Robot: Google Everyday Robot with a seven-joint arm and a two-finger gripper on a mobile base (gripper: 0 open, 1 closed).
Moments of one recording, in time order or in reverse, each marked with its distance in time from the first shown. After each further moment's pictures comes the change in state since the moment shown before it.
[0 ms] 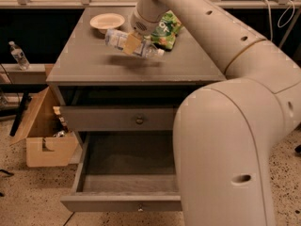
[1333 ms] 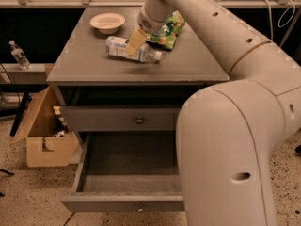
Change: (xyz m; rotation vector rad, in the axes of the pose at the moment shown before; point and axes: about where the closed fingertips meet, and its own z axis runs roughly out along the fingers) arm 0.013 -0.023 -0.001 0.042 -0.018 0.113
